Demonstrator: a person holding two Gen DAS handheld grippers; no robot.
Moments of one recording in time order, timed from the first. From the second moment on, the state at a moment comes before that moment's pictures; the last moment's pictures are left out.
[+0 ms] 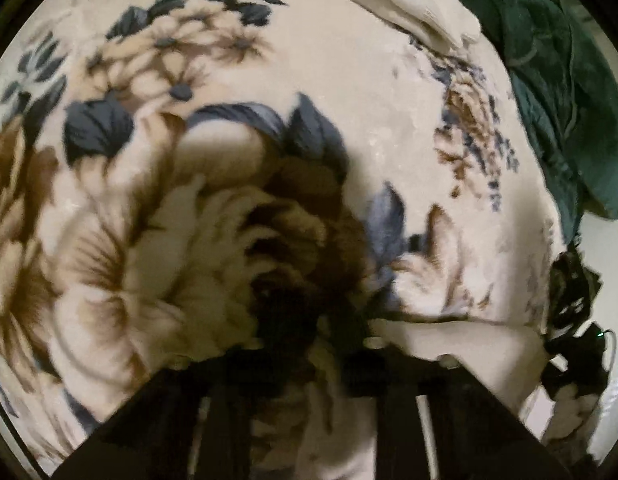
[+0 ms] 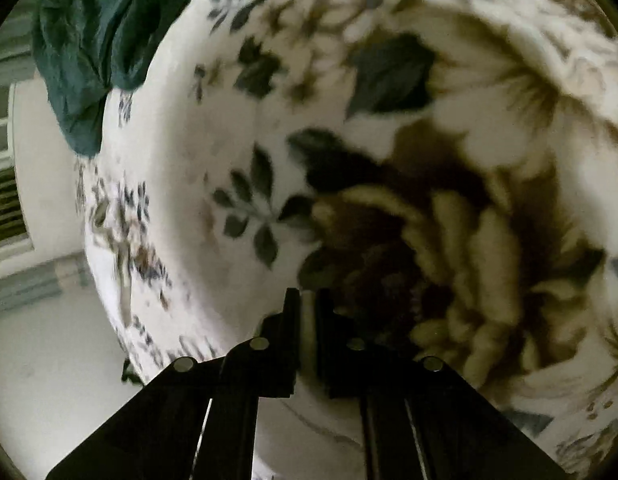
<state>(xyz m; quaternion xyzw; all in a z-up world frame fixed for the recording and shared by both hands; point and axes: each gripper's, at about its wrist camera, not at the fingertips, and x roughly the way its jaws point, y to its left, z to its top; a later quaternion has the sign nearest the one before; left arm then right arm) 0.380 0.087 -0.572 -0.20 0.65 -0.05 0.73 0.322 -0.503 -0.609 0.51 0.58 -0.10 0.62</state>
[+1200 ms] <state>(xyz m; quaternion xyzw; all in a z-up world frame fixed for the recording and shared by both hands) 0.342 0.072 -0.555 -0.33 0.62 -0.16 0.69 0.307 -0.428 -0.609 0.43 0.63 0.13 0.64</state>
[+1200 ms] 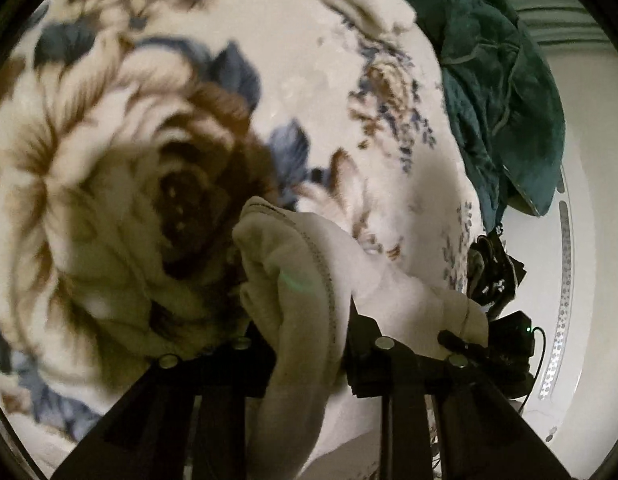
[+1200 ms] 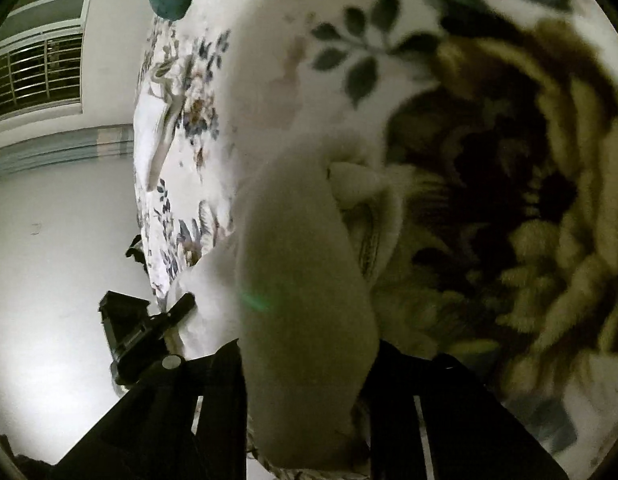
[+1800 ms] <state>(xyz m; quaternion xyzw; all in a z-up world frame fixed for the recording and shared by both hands) 0.537 0.188 -0.441 -0.32 0.55 -0.12 0.76 0.521 -0.292 -0.478 0.39 0.58 0.17 0.69</state>
